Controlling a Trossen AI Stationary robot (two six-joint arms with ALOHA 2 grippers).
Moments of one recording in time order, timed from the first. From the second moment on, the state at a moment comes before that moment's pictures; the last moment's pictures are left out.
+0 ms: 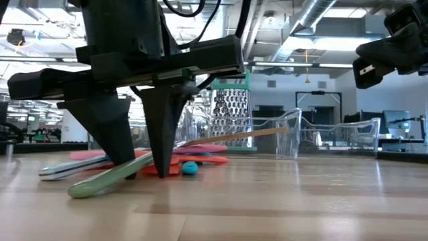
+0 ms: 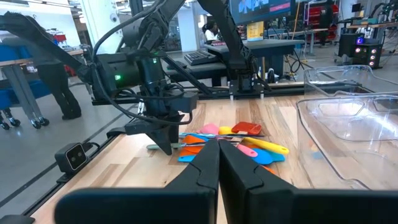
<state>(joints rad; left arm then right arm) -0.51 2.21 1.62 -0.90 -0.26 -1.91 0.18 0.03 0.01 0.00 0.00 0.11</state>
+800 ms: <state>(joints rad) -0.54 2.18 1.61 -0.88 -0.29 -1.86 0.18 0.03 0.01 0.00 0.00 0.11</state>
